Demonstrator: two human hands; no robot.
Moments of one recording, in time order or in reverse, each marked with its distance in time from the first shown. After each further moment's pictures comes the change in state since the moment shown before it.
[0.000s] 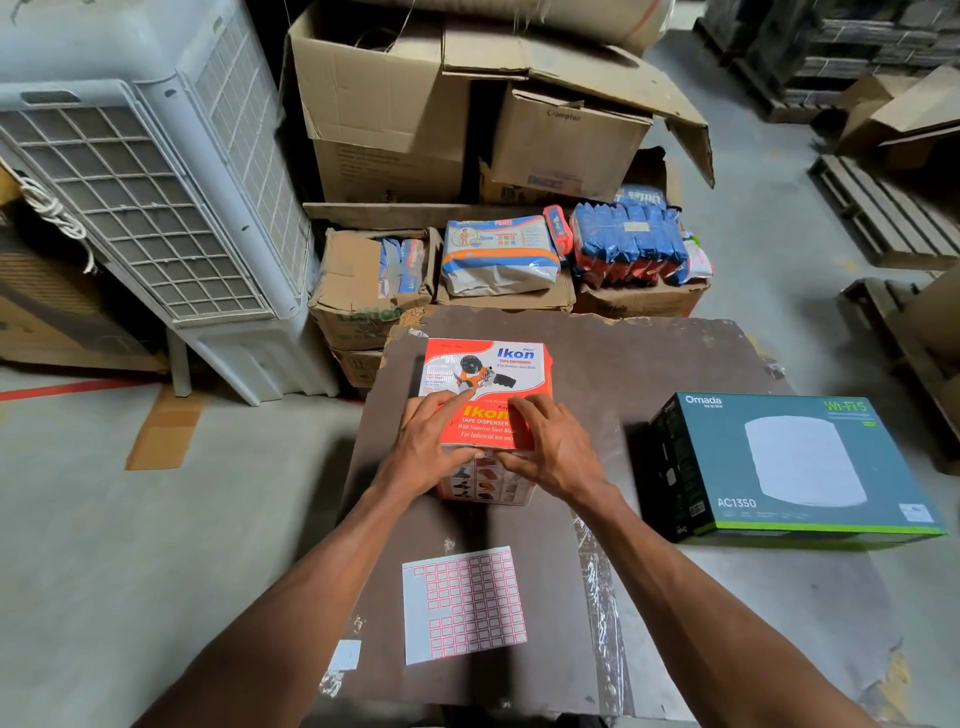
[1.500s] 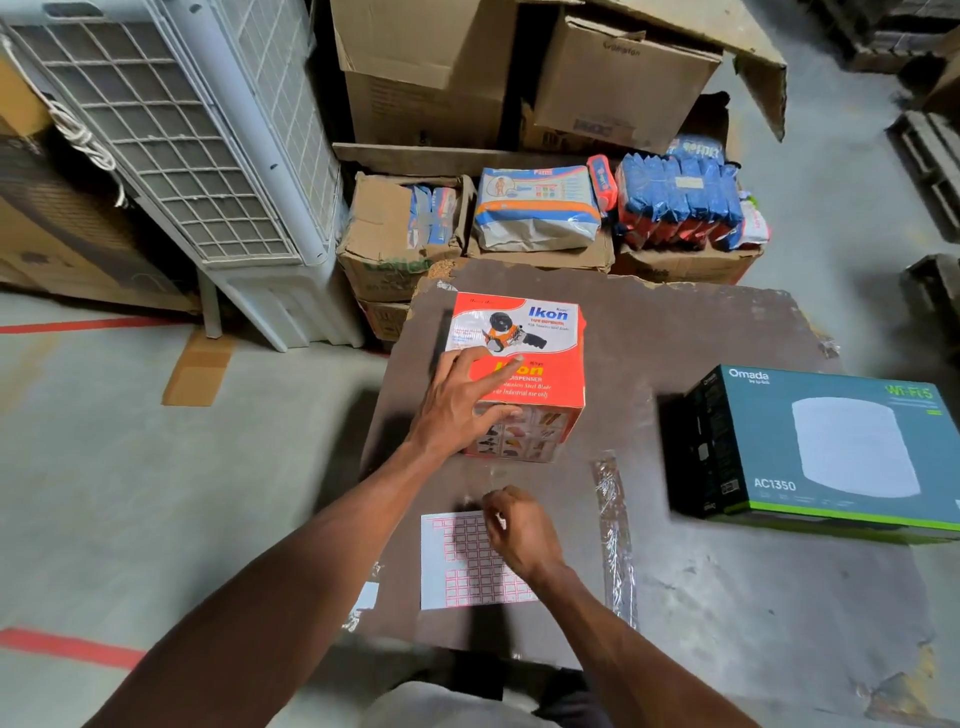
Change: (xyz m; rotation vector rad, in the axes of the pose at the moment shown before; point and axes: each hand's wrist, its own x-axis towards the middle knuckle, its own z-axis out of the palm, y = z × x) left_hand 0.001 0.001 0.010 0.175 0.030 0.097; right_hand -0.090 -0.044 0.139 0.242 -0.218 0.142
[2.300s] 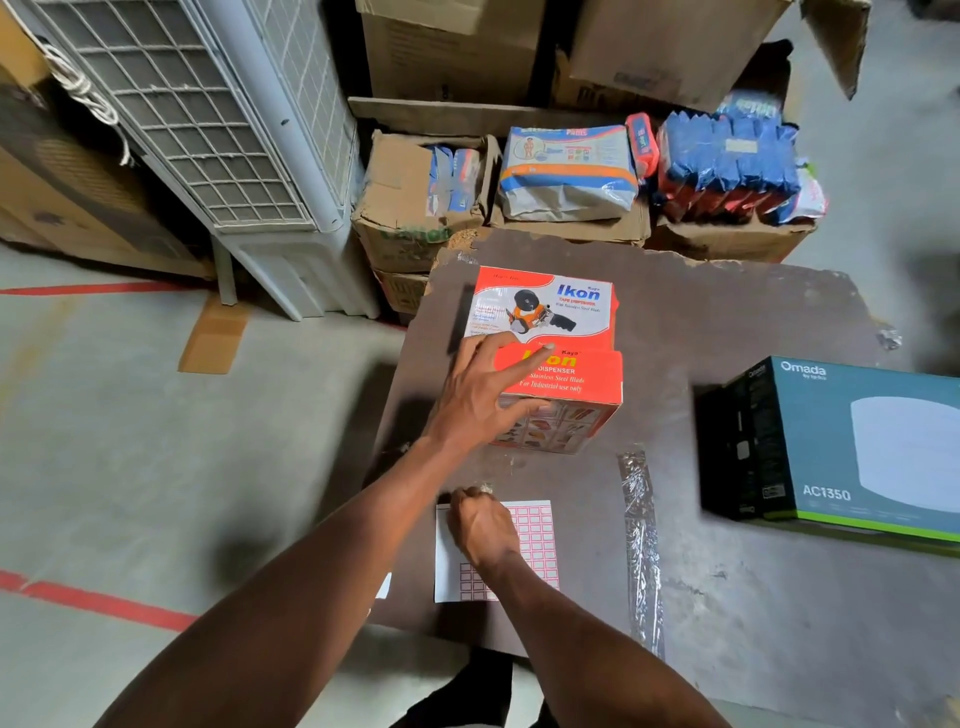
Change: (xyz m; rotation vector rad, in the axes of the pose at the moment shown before) left_hand 0.000 -0.003 0.006 -0.045 0.027 -0.001; right_hand 0.038 -0.040 0.072 -0.130 -0.215 0.030
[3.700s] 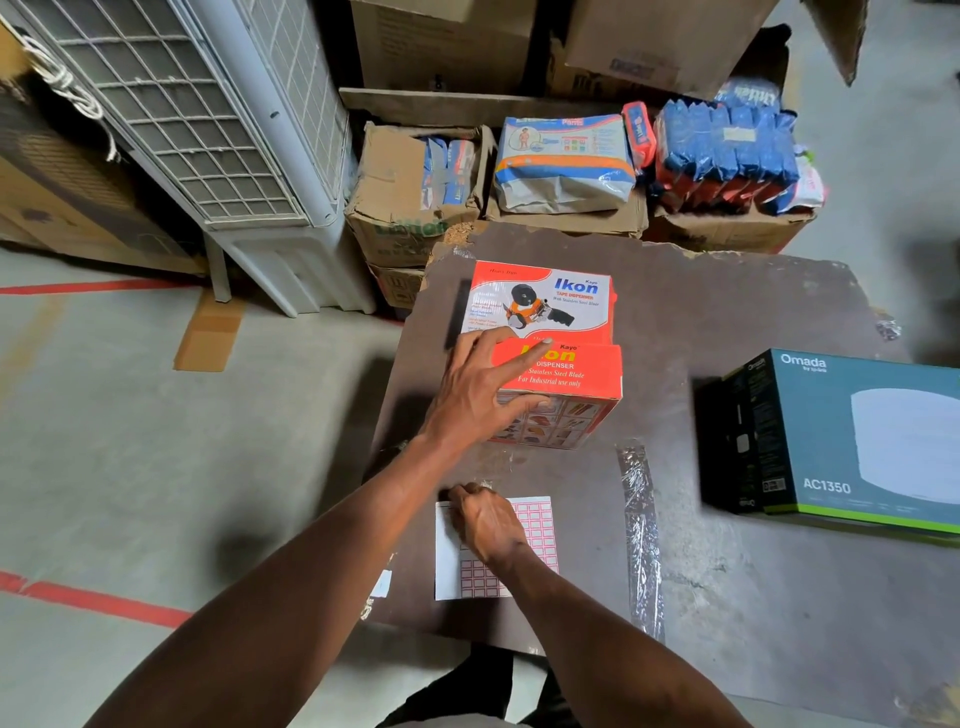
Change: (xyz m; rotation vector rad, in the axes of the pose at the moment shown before) left_hand 0.002 -0.002 0.001 -0.001 -0.003 0.000; right_hand 0.002 0.011 -0.005 -0.024 0.004 -0.153
